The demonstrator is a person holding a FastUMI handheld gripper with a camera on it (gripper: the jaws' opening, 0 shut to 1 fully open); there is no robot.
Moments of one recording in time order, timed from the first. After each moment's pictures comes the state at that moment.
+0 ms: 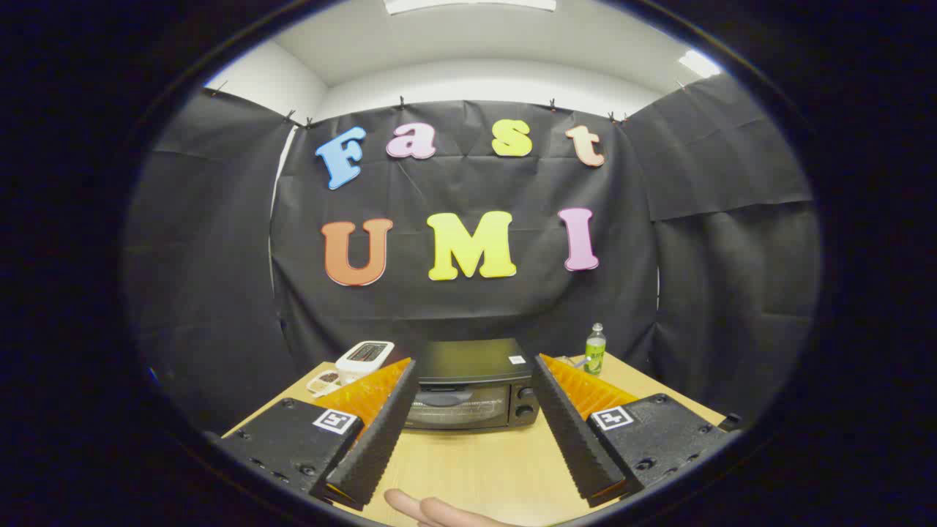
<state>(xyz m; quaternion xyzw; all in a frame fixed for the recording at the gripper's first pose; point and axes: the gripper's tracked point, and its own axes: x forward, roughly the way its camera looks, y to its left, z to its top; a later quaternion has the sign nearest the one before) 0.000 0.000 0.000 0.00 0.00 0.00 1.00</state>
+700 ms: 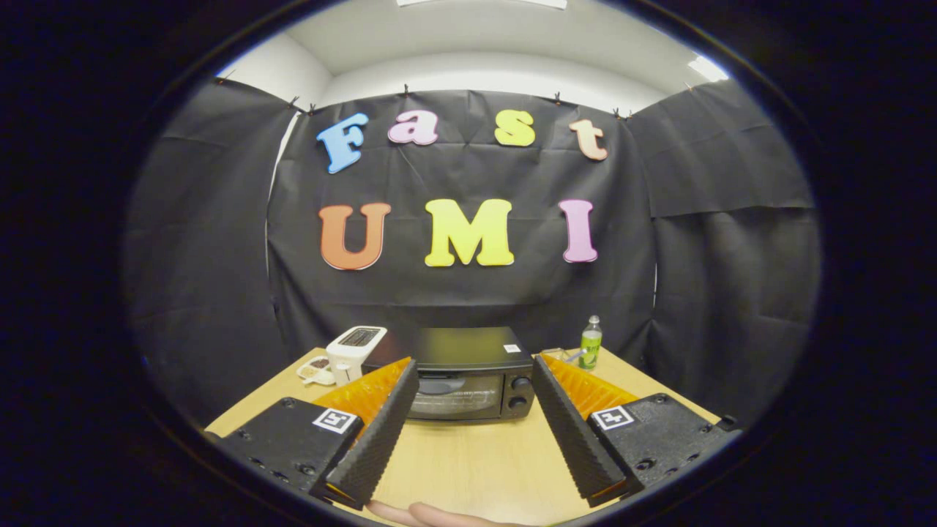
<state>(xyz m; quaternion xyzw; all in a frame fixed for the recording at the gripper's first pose) 0.012 -0.012 -0.017 -0.02 0.01 -0.02 1.00</state>
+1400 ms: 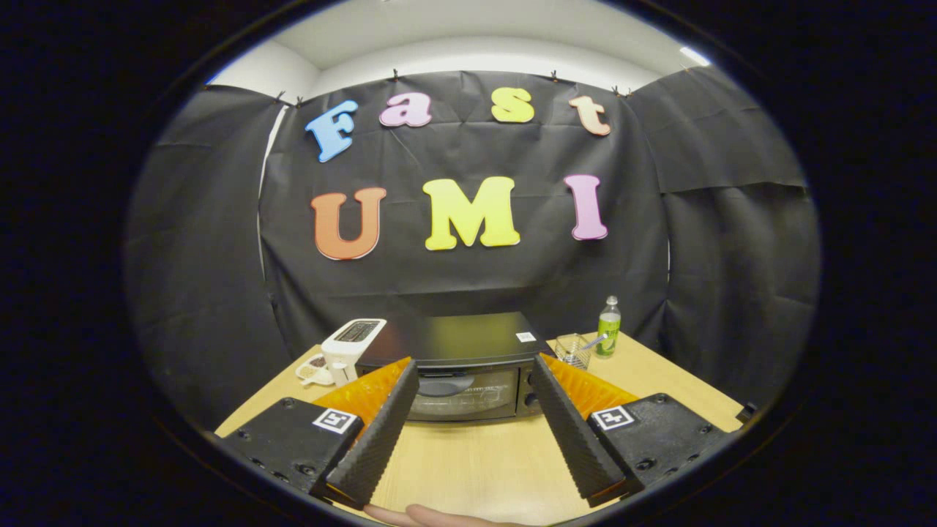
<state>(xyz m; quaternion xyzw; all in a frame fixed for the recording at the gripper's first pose) 0.082 -0.010 -0.047 0.01 0.05 -0.01 1.00</state>
